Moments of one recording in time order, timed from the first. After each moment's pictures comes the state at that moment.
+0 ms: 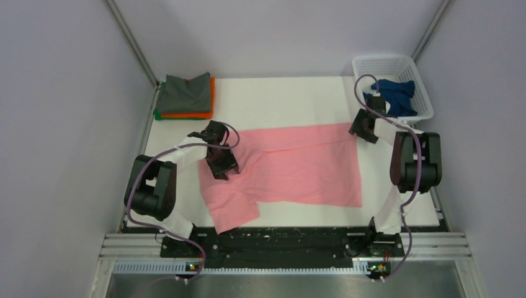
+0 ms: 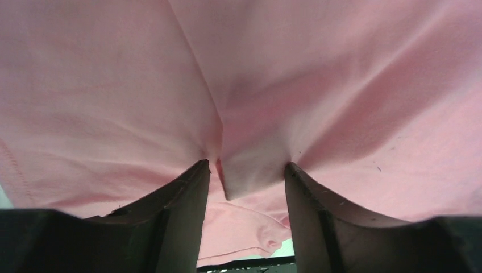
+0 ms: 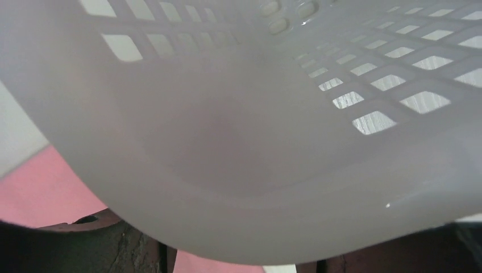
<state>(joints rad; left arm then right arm) -0.29 1.61 0.96 -0.65 0.12 -0.76 -0.04 1.84 1.15 -0.27 0.14 0.40</state>
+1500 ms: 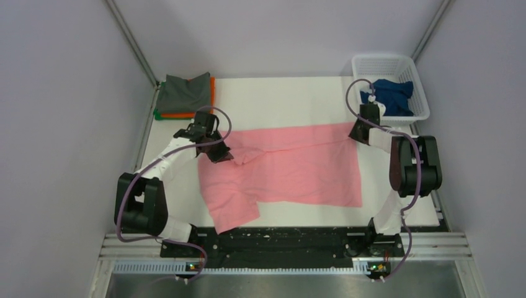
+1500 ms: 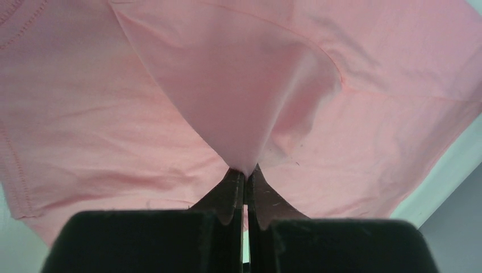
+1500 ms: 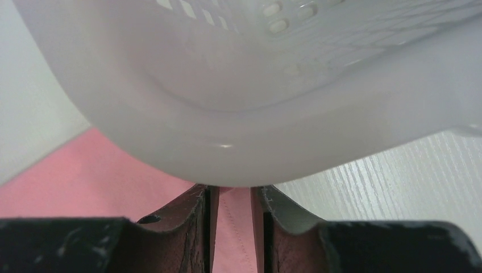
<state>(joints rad) -0.24 1.46 0.99 -0.58 0.16 -0.78 0.02 1.79 1.00 -0.03 0.19 0.42</state>
